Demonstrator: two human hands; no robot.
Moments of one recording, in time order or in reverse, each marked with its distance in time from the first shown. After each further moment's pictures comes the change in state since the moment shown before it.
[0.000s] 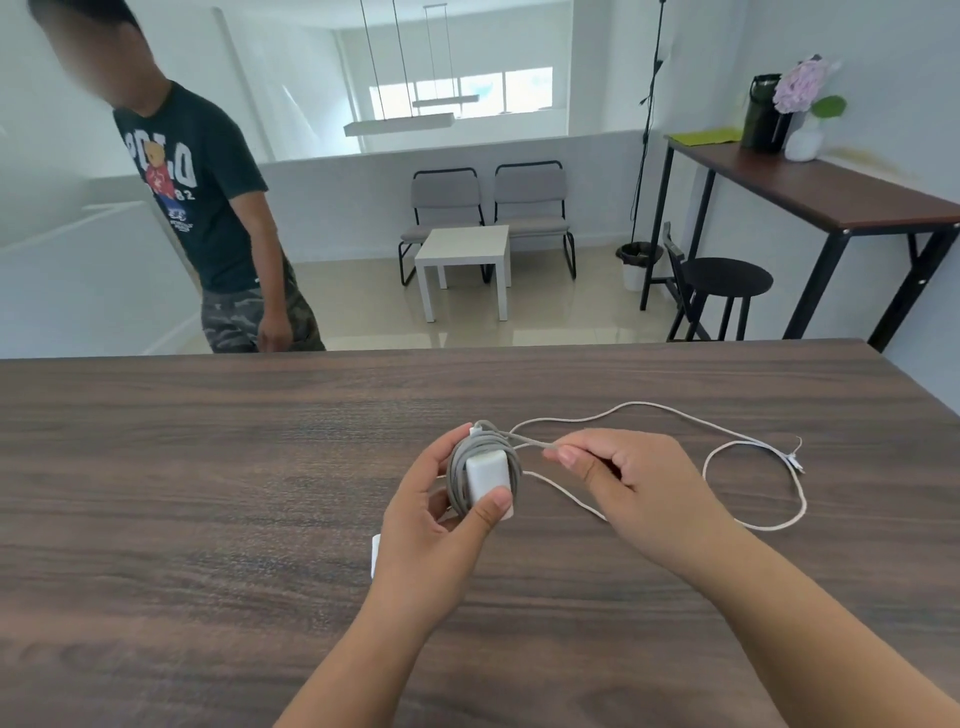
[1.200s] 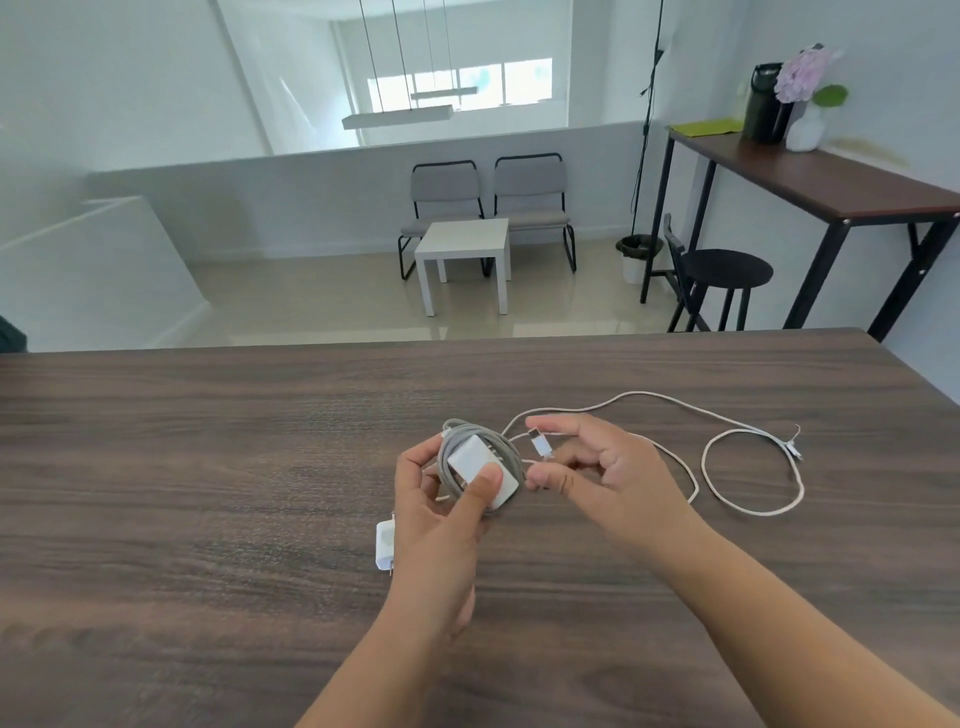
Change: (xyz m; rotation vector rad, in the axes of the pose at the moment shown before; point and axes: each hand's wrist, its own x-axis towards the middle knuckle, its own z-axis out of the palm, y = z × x) left_hand -0.005 -0.009 0.018 -0.484 0.185 -0.139; right_hand -0.006 0.002 0.020 0.297 -0.028 -0.003
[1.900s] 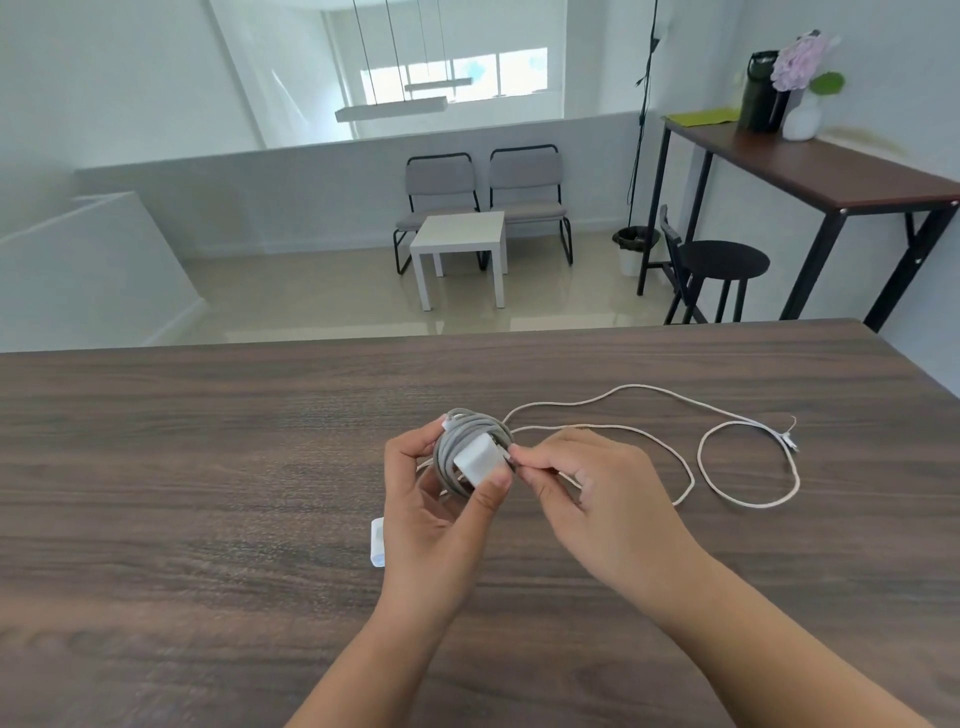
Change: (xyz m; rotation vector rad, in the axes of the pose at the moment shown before) left_hand -0.005 0.006 0.001 0.275 -0.169 0.374; right_hand -0.009 -0.014 0.016 -0.316 0.176 -0.205
